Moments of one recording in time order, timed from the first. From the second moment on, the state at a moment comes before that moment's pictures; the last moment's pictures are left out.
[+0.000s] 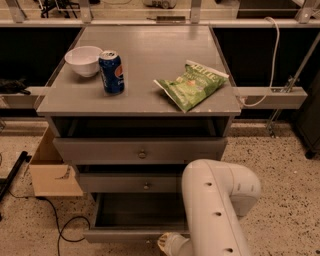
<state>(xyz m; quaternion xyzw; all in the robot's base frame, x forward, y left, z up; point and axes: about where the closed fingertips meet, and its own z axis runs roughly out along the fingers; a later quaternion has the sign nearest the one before) 0.461 -0.018 0.148 -0.57 0.75 0.05 0.33</state>
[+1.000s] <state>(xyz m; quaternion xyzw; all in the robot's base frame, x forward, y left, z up) 0.484 -0.012 0.142 -0.56 0.75 0.03 0.34</state>
